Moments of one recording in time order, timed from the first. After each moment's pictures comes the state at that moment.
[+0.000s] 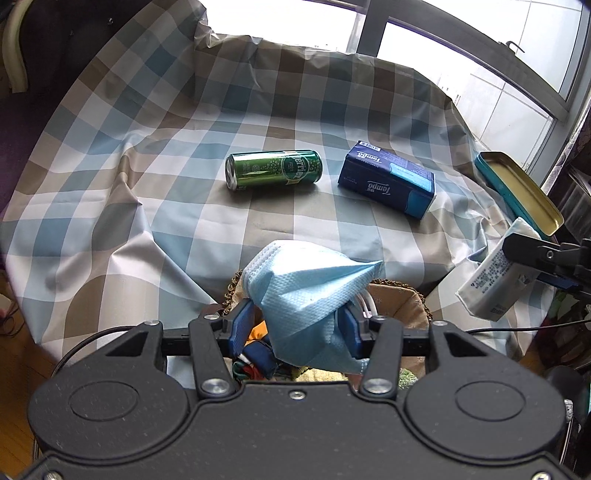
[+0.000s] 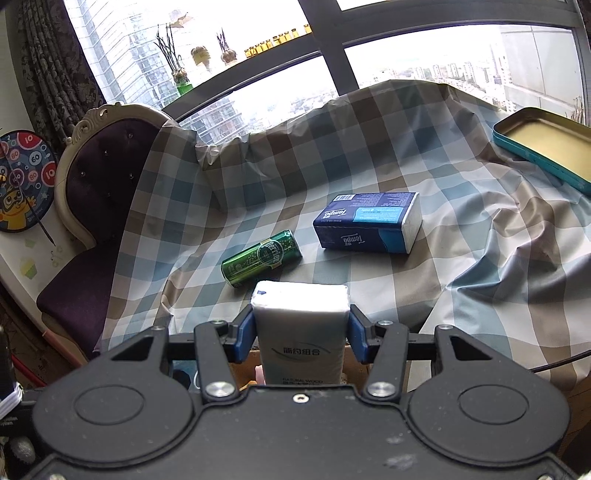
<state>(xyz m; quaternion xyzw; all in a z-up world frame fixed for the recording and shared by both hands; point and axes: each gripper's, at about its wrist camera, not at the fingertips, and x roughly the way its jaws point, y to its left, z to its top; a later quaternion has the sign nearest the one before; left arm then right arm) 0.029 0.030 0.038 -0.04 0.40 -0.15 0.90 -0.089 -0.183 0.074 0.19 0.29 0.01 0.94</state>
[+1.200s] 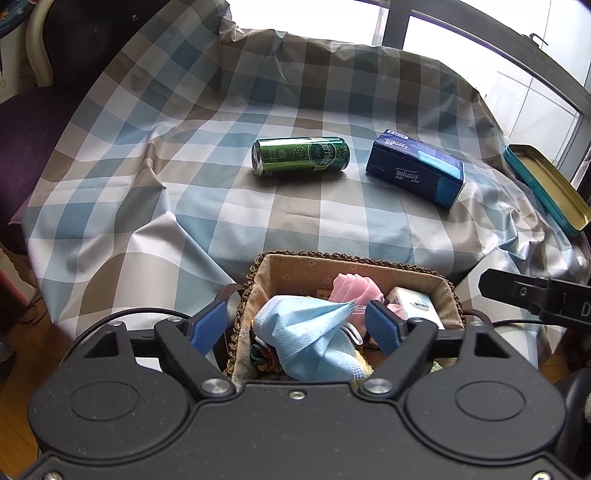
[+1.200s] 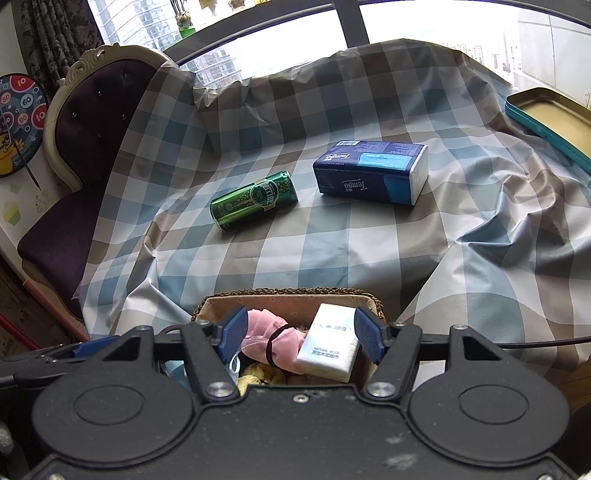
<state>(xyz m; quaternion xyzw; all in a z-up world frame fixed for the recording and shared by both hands) 0.016 0.027 0.023 -0.02 0.40 -0.10 0.91 -0.076 -0.162 0.037 0.15 0.36 0.02 0.92</state>
